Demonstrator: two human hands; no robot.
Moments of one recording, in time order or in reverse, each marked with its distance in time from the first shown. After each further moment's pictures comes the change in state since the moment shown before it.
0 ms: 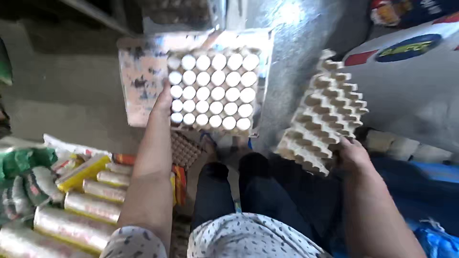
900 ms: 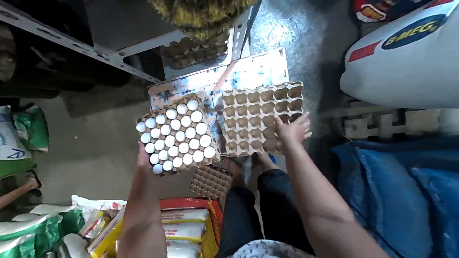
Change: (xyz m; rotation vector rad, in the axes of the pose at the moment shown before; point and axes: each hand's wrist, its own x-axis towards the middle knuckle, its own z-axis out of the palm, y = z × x) left_hand 0.037 -0.032 -0.253 -0.198 0.079 0.021; right_hand -0.099 -0.111 0.251 -0.120 0.284 -0.166
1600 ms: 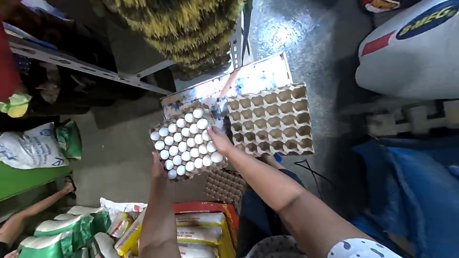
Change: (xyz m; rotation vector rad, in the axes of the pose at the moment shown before) left_hand -0.040 0.003 -0.001 0.152 0.089 0.161; right_hand -0.146 -0.121 0.101 0.512 -0.937 -0.326
